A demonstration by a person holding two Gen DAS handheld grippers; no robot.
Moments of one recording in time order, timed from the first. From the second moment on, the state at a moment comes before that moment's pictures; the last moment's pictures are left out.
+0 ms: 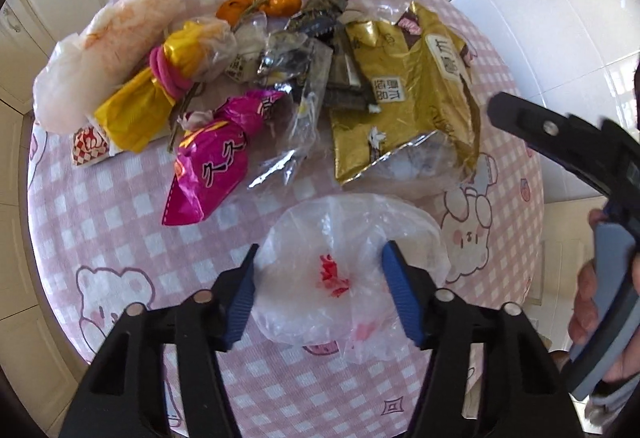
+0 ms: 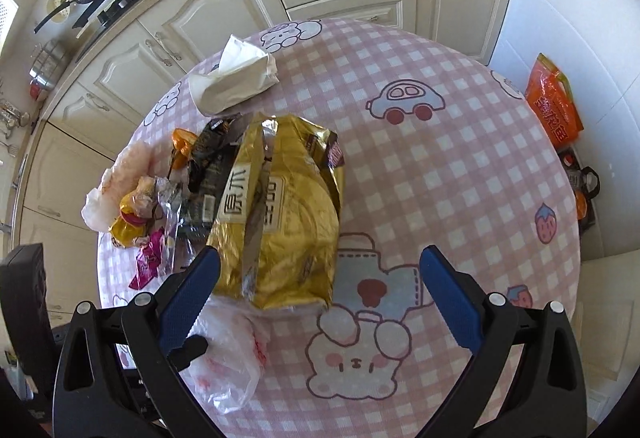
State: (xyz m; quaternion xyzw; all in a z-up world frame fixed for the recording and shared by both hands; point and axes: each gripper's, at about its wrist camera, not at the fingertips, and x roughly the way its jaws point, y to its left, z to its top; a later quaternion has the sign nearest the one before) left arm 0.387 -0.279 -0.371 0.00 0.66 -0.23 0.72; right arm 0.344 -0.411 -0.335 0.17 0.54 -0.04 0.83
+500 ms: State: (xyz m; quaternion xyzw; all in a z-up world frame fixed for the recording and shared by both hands) left arm 0.372 -0.225 -0.300 -0.03 0.62 -0.22 0.75; right arm 0.342 -0.412 -0.347 0.20 0.58 -0.02 0.79
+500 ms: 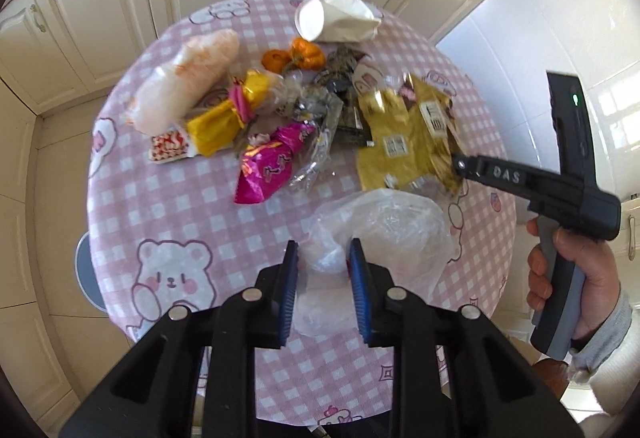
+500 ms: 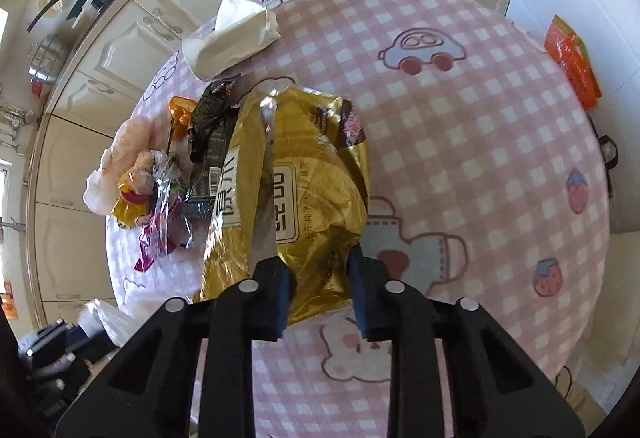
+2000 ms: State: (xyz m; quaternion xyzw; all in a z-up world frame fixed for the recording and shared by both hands) left arm 0.325 0.337 -0.503 -0.23 0.63 0.13 0.73; right arm 0.443 0.164 -0.589 -0.04 0.69 0.15 0.71
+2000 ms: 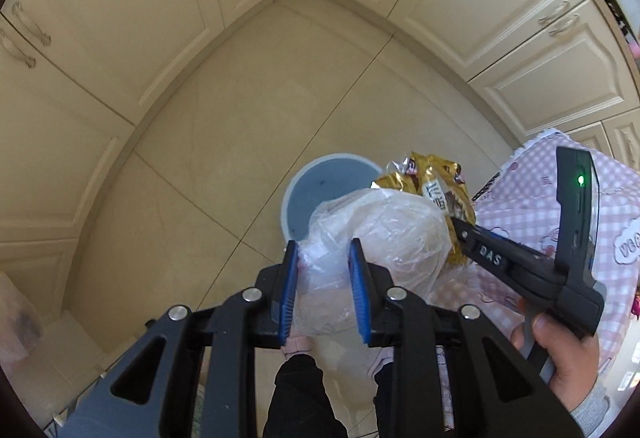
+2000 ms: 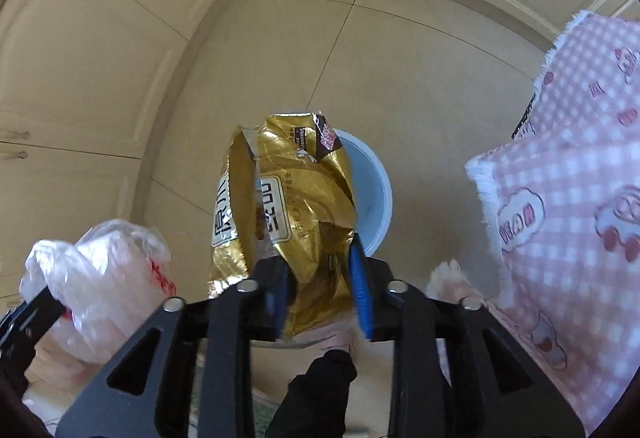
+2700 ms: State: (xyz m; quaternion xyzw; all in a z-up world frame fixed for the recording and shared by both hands) left arm 0.358 0.309 -0.511 -0.24 0.64 0.11 0.72; right arm 0.419 0.161 -0.528 -0.04 0.65 0.15 0.74
